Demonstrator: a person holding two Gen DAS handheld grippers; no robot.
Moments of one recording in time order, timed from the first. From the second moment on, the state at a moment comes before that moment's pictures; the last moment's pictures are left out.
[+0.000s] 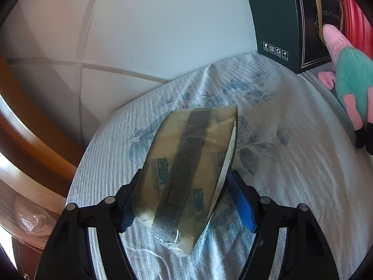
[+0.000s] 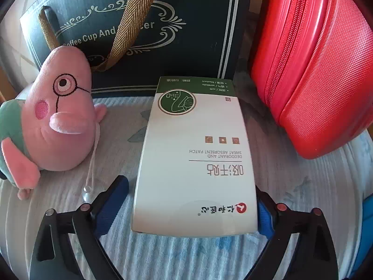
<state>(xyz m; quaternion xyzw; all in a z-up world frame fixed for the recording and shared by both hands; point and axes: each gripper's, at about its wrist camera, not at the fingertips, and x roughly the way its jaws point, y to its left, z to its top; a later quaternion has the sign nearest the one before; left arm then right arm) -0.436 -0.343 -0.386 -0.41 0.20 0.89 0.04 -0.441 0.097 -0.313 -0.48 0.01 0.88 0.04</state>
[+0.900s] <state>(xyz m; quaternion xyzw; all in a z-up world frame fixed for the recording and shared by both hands) -0.302 -0.291 -0.364 -0.43 0.12 0.89 -0.02 -0.293 0.072 -0.291 -0.52 0.04 0.85 0.04</state>
